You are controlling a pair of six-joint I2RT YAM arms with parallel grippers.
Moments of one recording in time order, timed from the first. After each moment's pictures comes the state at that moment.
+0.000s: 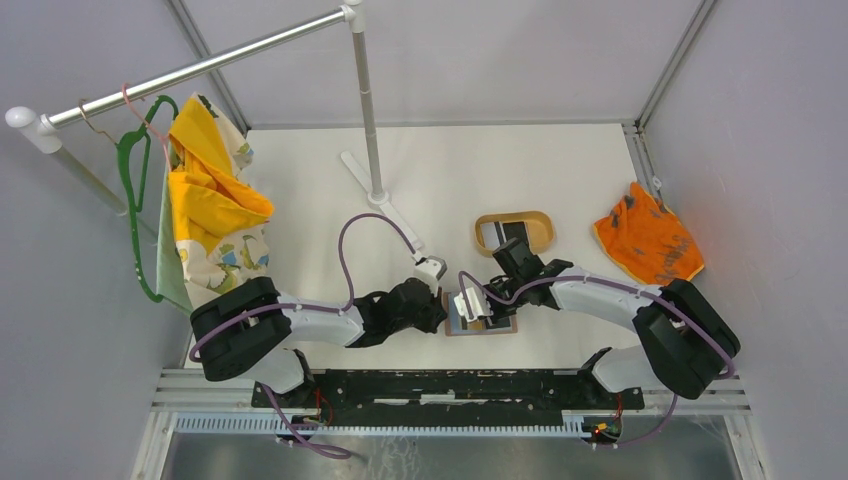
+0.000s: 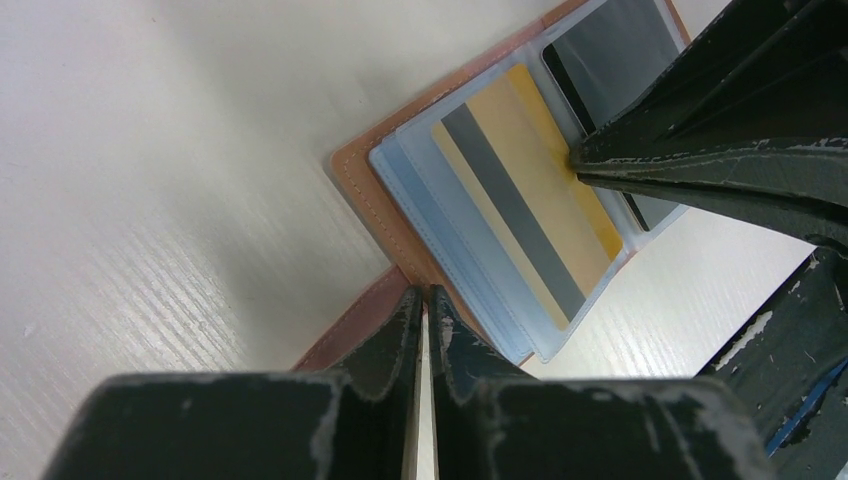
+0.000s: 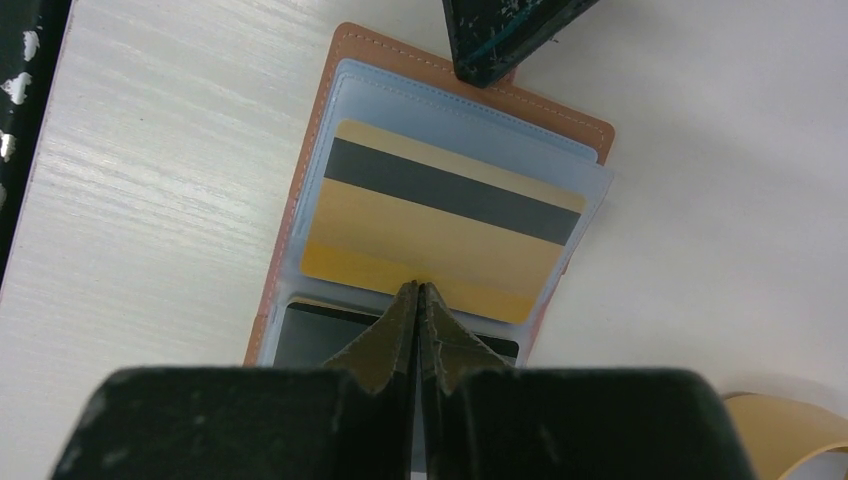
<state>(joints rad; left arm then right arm) -1.08 1.48 0.47 0.34 -0.16 -0.58 0.68 1.38 0.61 -0.33 -0.58 -1.18</state>
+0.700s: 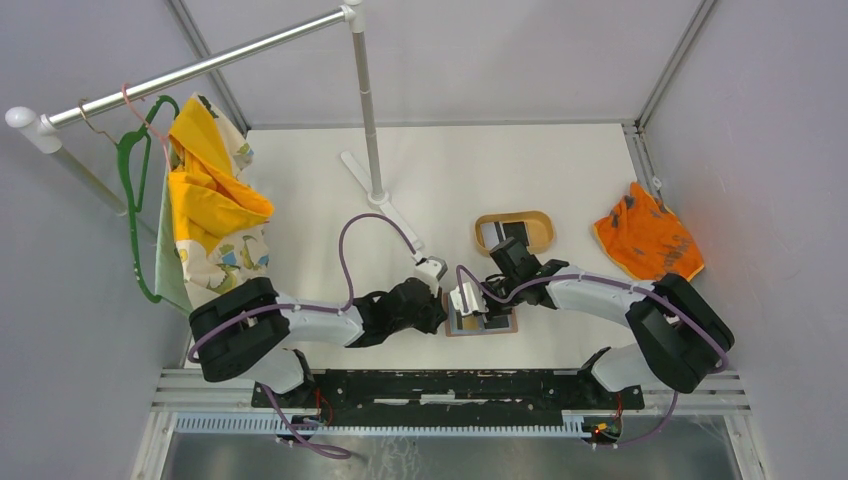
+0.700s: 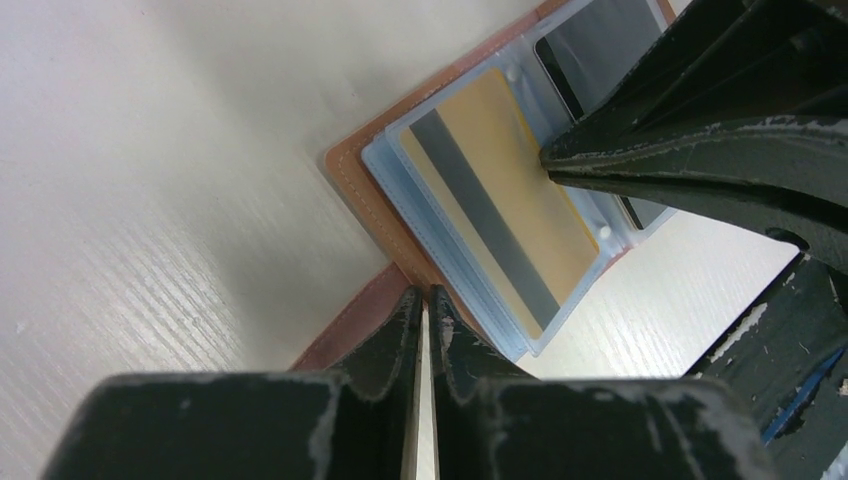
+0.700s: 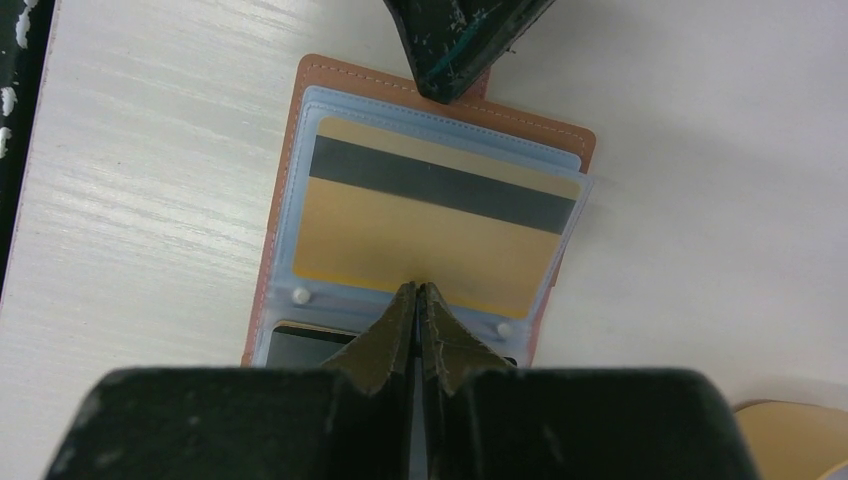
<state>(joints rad) -1.08 1.48 0.48 0.34 -0.15 -0.58 0.69 1.42 0.61 -0.26 -0.58 -1.09</state>
